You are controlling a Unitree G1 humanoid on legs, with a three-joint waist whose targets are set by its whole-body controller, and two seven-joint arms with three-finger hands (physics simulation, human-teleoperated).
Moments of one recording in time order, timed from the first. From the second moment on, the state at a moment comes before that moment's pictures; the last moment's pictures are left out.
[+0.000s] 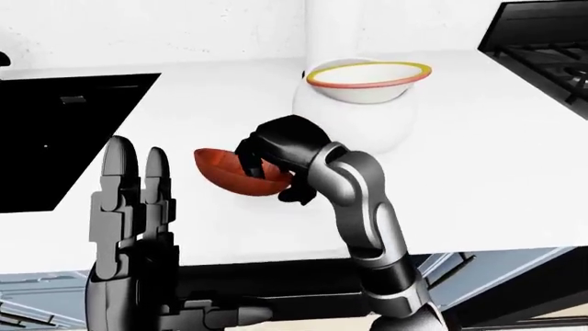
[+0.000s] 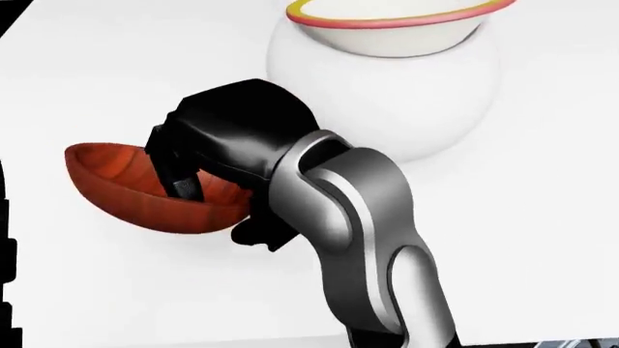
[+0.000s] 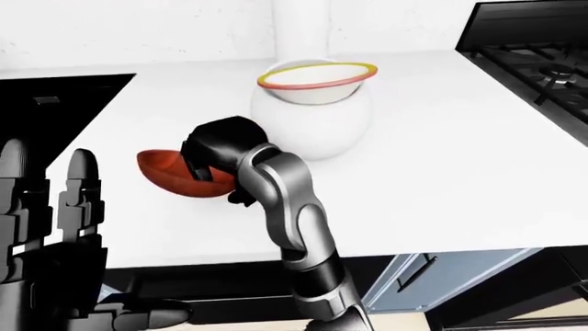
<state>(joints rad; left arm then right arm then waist) 0.42 -0.01 -0.02 -0.84 0.00 -0.27 -0.09 -0.73 0.16 0.18 -0.08 -1.15 -0.05 0.82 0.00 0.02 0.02</state>
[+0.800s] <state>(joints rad) 0.42 -0.01 -0.02 -0.84 0.00 -0.28 -0.09 -1.31 0.03 0.10 -0.20 -1.15 0.03 0.89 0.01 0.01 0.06</state>
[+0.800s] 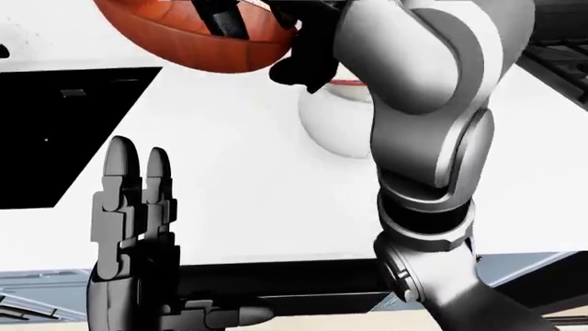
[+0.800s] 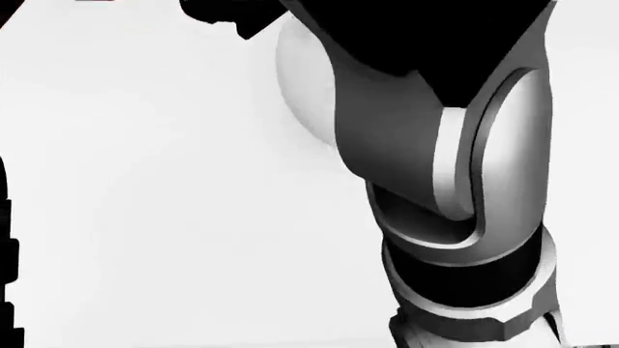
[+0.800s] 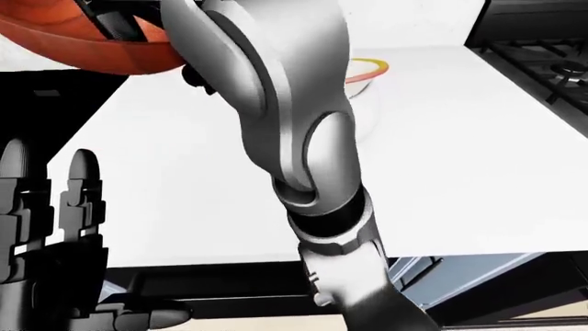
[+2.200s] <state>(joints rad) 0.42 -0.01 -0.03 -0.84 0.01 -0.27 -0.08 -1.32 -0.47 -0.04 0.45 -1.21 -0.35 0.62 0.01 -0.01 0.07</state>
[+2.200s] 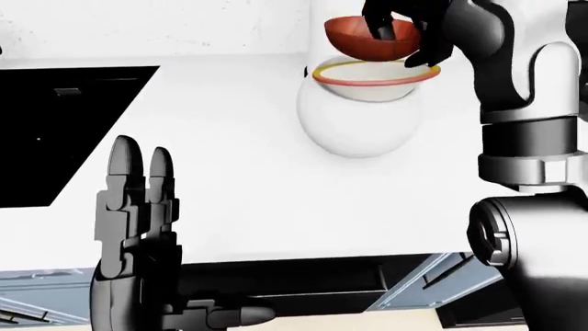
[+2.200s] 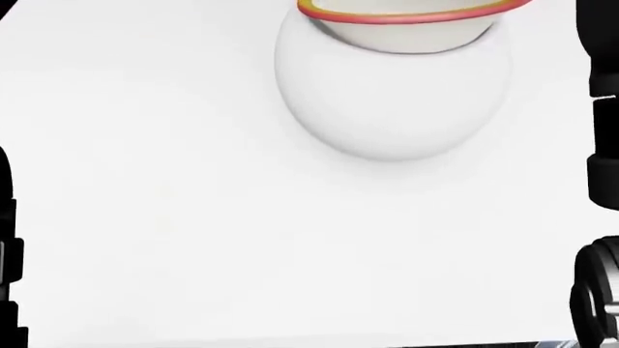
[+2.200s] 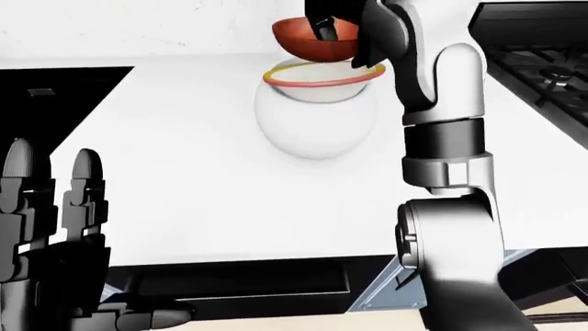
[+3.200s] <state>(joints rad) 0.42 0.00 -0.03 -0.83 0.01 -0.28 -0.08 -1.31 -0.46 -0.05 0.50 -1.25 -0.35 0.54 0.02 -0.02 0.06</state>
